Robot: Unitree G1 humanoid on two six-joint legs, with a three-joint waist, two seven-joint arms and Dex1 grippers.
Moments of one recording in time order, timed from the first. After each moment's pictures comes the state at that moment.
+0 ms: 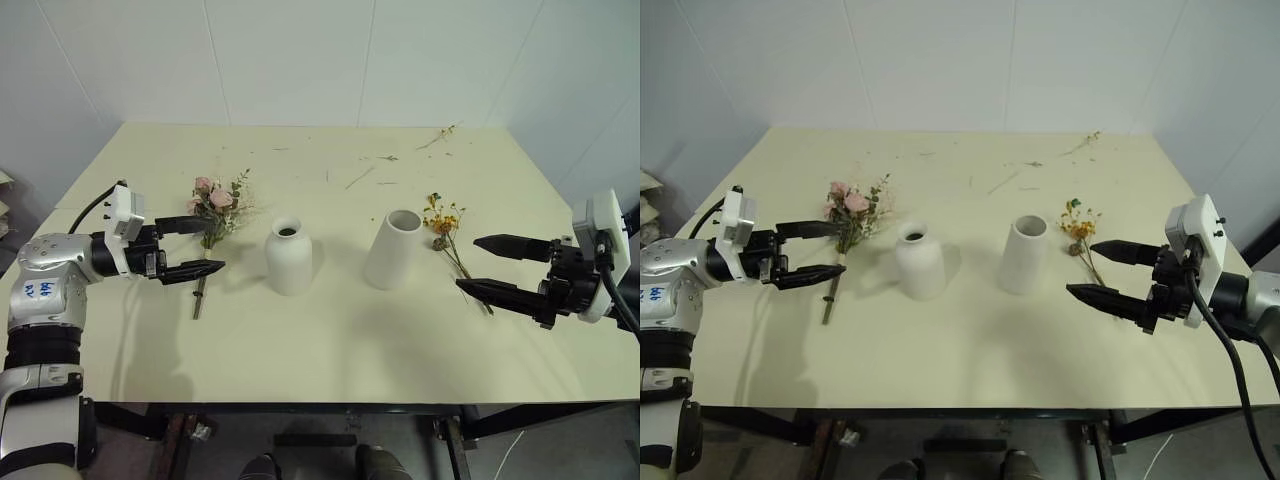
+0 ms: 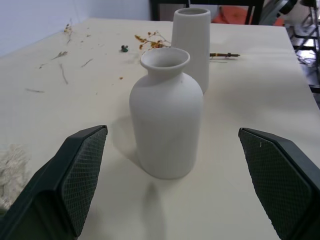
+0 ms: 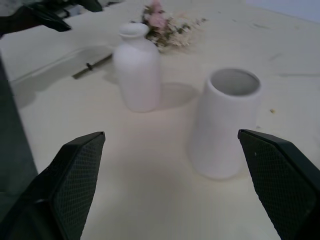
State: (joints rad) left arm -0.69 0.81 0.22 0.45 -0.43 0.16 -1.37; right arm -0.27 -1.01 -0.47 -0.41 0.92 0.83 0.96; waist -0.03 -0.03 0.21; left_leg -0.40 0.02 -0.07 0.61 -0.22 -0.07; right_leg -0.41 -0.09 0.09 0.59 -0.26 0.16
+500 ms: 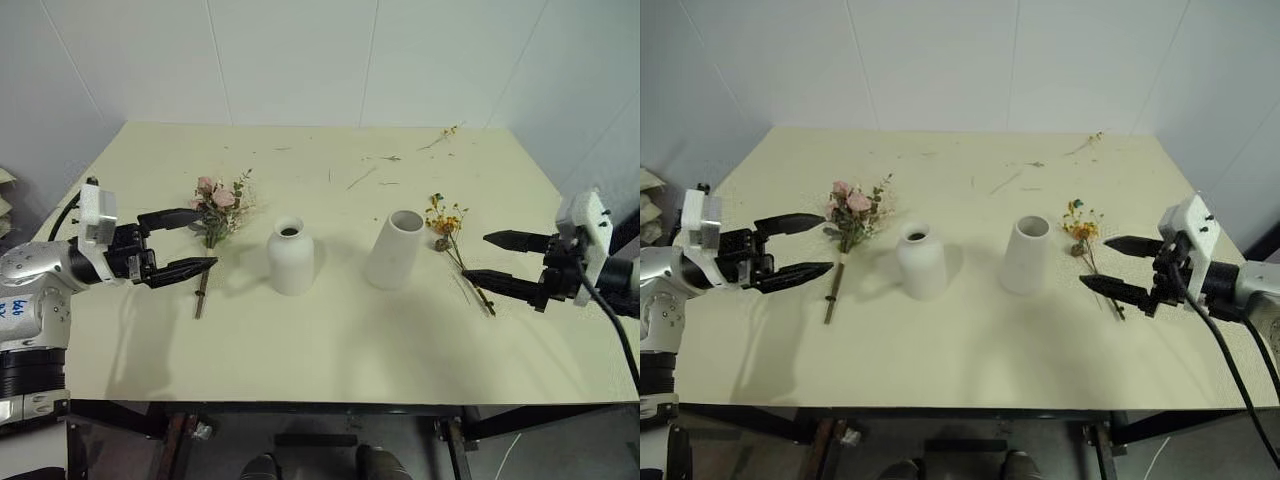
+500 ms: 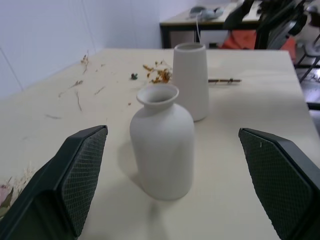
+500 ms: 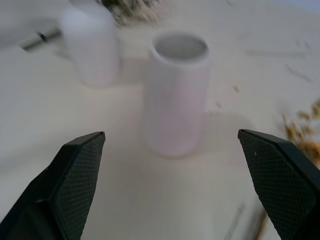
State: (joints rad) left arm -0.58 0.81 0.32 0.25 -0.58 0.23 -1.35; right arm -0.33 -1.01 -0.31 -0.17 0.65 0.67 0.97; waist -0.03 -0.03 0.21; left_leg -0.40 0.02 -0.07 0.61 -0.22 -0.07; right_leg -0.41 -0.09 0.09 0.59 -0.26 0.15
